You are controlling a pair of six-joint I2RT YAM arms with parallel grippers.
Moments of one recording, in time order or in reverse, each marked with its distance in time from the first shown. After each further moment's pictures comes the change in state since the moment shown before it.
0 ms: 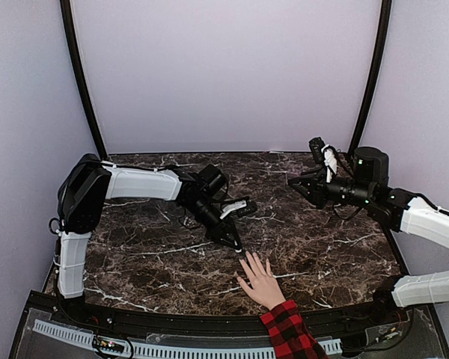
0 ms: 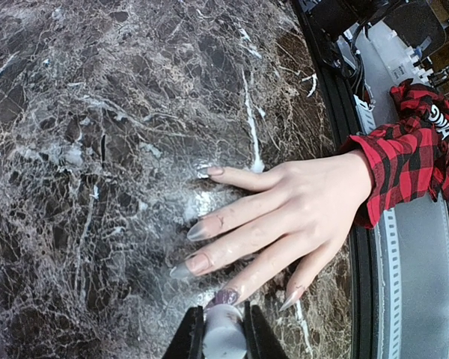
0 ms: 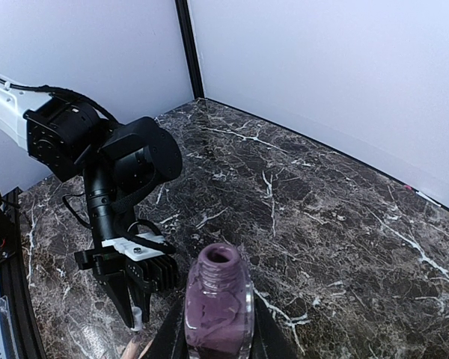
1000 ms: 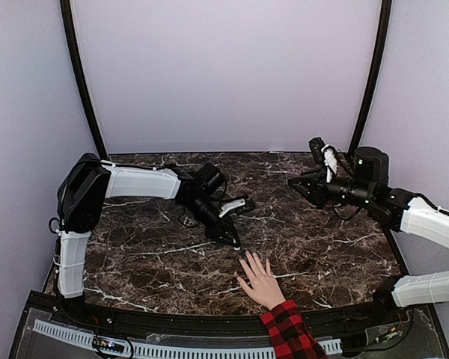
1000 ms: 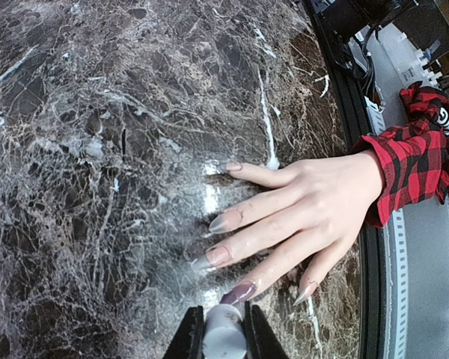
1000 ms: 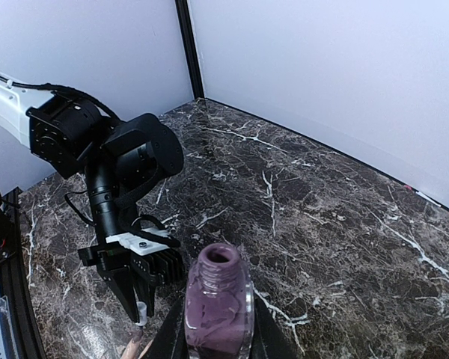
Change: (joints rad) left arm 0.016 0.000 0.003 0.000 -0.023 -0.001; right arm 0.000 0.000 0.000 0.000 0.000 0.000
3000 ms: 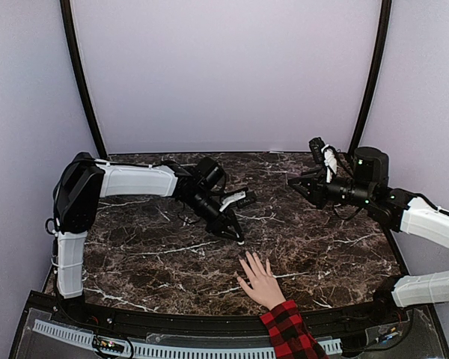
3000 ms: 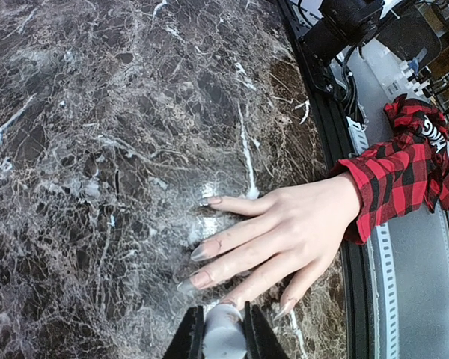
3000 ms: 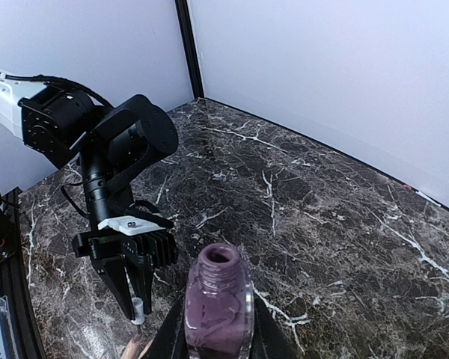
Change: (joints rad) left arm 0.000 -0.037 0.000 0.048 0.049 -0.022; right arm 0.000 0.000 -0.001 0.000 0.000 0.000
